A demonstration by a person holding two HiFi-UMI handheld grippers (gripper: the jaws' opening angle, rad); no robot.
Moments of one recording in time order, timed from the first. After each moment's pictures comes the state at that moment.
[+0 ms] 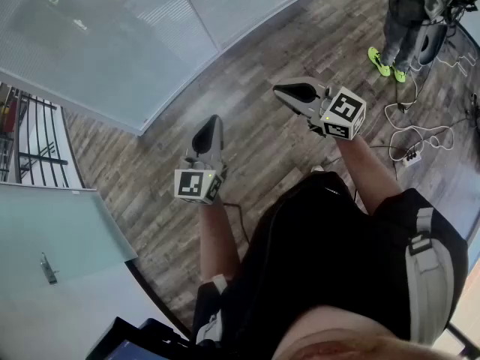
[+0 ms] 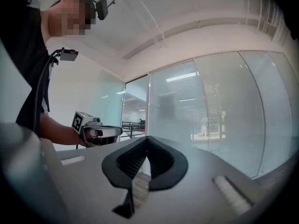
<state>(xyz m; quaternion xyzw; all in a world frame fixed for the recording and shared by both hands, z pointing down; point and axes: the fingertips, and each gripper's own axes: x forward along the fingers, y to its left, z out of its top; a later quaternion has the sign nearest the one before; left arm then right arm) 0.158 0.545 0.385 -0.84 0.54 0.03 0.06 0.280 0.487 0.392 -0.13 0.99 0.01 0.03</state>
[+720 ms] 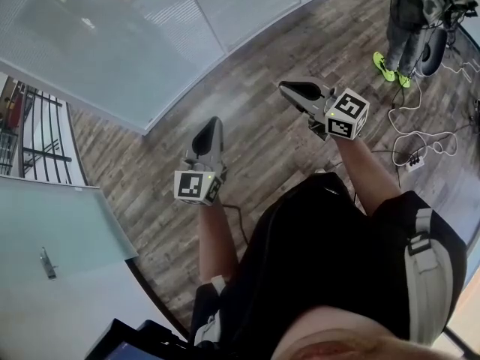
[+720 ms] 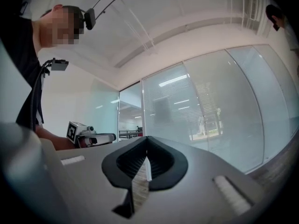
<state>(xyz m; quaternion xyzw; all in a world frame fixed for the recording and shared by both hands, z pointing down) 0.149 0.556 0.380 -0.84 0.54 0.02 0.07 0.288 0.478 0.389 -0.16 0.98 -0.05 0.08</state>
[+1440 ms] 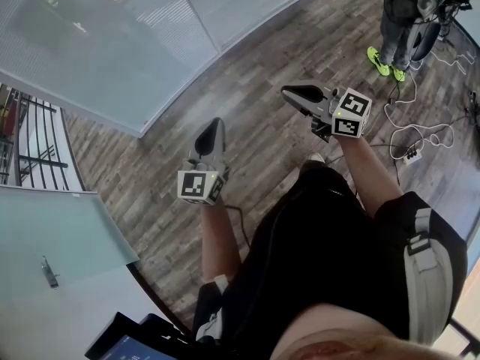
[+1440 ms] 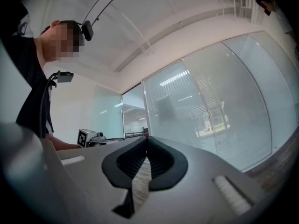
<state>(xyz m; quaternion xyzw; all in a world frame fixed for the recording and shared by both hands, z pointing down) 0.149 0.551 0.399 -0.85 0.53 0.02 0.05 0.293 0.491 0.398 -0.13 0.98 -0.09 0.09</state>
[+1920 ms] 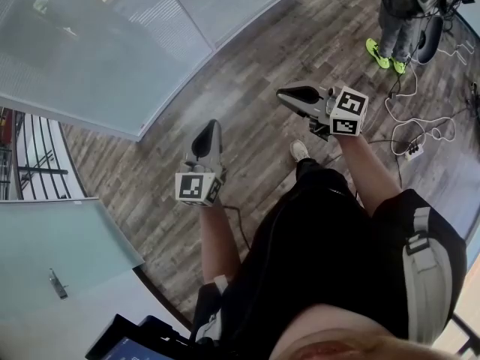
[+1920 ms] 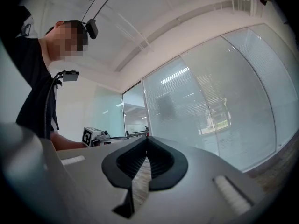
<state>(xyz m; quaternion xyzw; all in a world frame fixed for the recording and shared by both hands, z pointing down) 0.147 0.498 0.417 -0.85 0.53 0.00 0.04 0.290 0.449 0.418 -0.10 0.99 -0.10 0.08</state>
